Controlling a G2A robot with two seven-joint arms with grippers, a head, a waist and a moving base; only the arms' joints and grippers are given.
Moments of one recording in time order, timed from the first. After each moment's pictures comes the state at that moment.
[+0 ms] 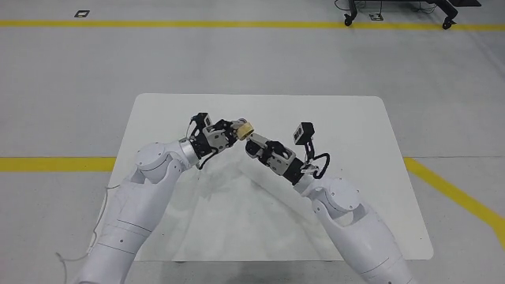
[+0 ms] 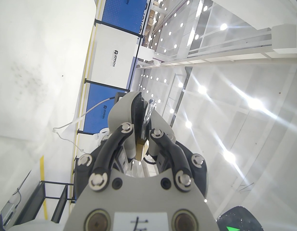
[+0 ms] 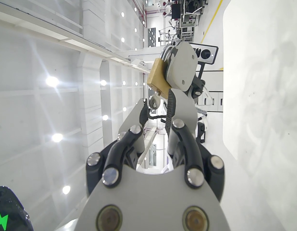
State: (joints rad) left arm 1.08 -1.24 -1.16 -1.34 -0.70 0.20 -0.80; right arm -1.39 -1.30 1.10 -1.66 0.49 -0.04 0.44
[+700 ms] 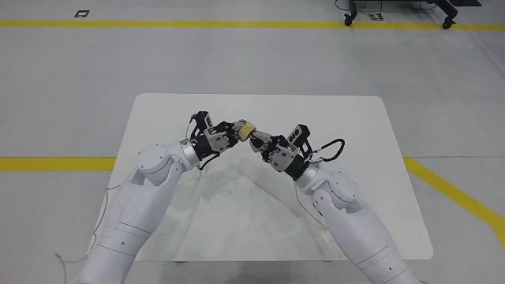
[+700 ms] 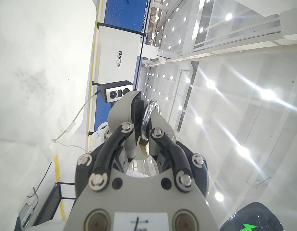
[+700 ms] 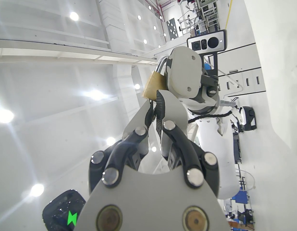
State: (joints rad) left arm 1.10 -1.23 -1.16 -1.36 -0.63 0.13 -0.80; right arm -1.34 -1.32 1.11 -1.55 0.82 0.01 0.55
